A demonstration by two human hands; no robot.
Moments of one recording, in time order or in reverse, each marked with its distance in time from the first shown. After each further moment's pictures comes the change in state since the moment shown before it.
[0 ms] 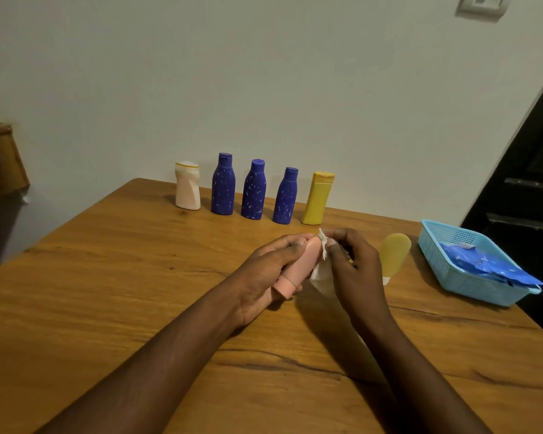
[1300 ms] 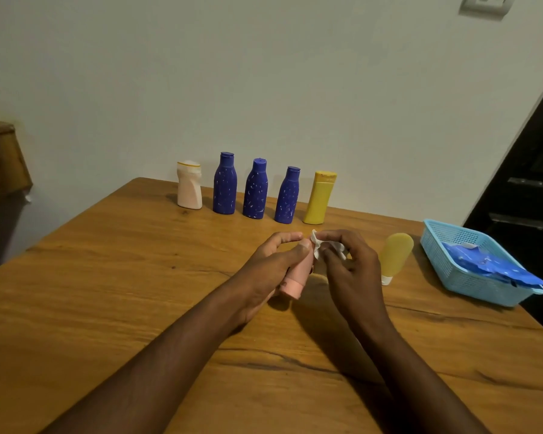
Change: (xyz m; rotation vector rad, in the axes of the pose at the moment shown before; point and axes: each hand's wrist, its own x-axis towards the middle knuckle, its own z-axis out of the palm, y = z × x) left_hand 0.004 -0.002 -0.002 0.144 0.087 0.031; right_hand -0.006 -0.006 0.004 -0.023 -0.025 -0.079
